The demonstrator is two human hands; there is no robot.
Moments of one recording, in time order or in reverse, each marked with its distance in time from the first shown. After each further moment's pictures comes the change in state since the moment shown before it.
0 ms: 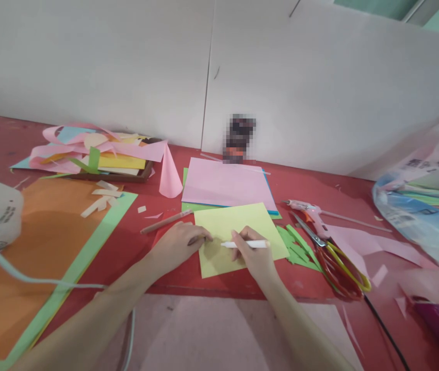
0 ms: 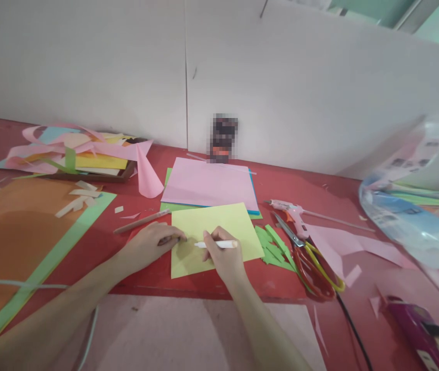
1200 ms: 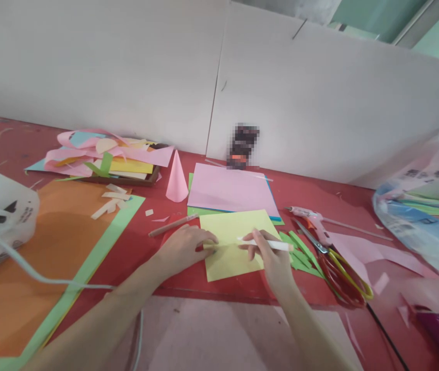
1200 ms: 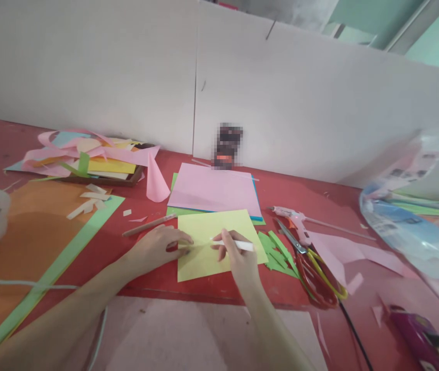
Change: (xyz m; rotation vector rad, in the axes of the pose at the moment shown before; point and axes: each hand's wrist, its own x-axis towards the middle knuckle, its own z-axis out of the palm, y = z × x) left_hand -0.002 -0.002 -0.002 0.034 0.002 0.069; right_hand -0.003 -0.012 -0.011 0.167 0.043 -0.083
